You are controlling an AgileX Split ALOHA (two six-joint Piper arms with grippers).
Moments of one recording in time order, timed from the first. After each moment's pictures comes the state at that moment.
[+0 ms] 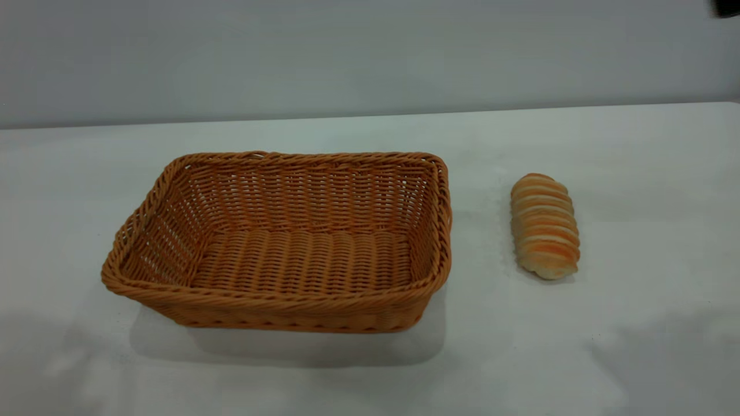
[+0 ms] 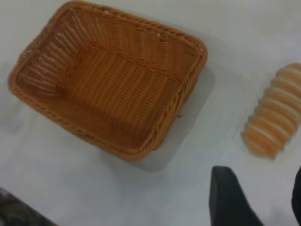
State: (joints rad) left arm -0.03 1.18 -1.22 -0.17 1.05 0.19; right arm 0.07 1.21 -0.81 0.79 0.67 -0.79
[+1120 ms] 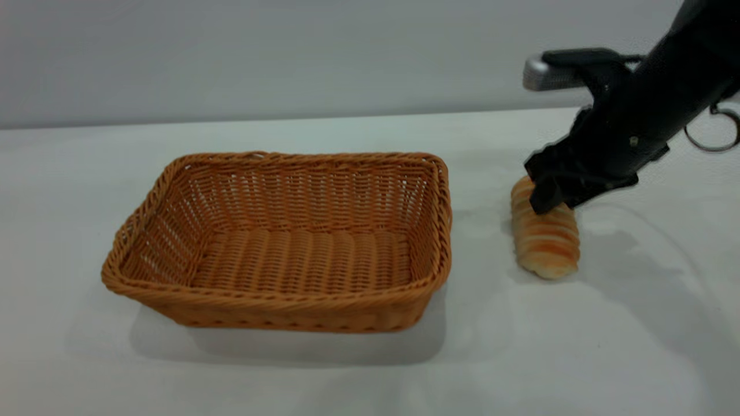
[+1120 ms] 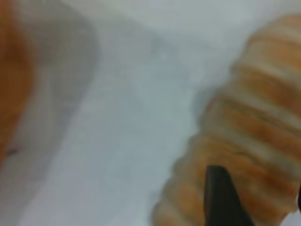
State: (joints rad) left arm -0.03 0.90 -1.22 -0.18 1.11 0.13; right arm 0.20 2.18 -1.17 0.75 0.20 -0.80
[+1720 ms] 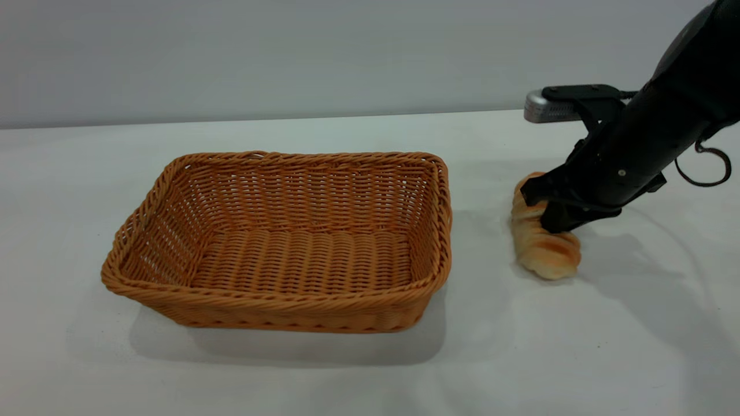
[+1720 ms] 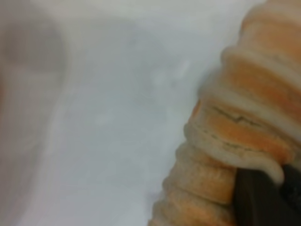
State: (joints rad) left arm -0.03 0.89 -1.22 -0.20 1.11 0.13; right arm 0.20 2.23 -1.19 0.82 0.21 -0.80
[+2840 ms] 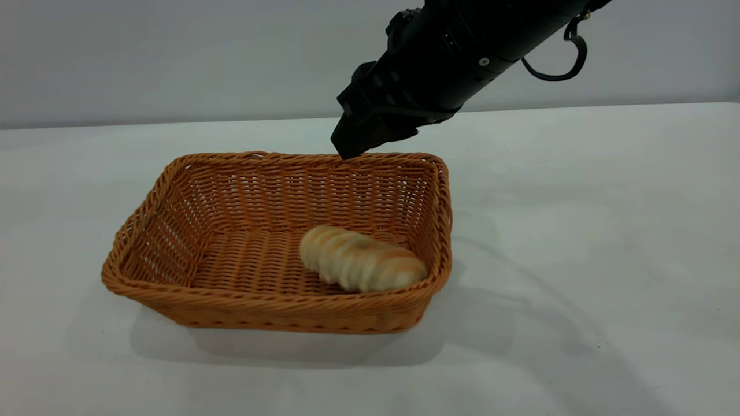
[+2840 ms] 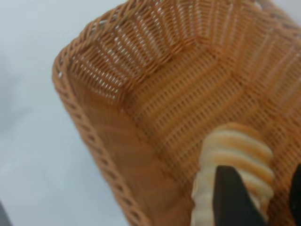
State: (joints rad) left arm -0.03 0.89 -1.22 -0.20 1.10 0.13; right arm 0.55 1.92 -1.19 1.11 0.37 -1.18
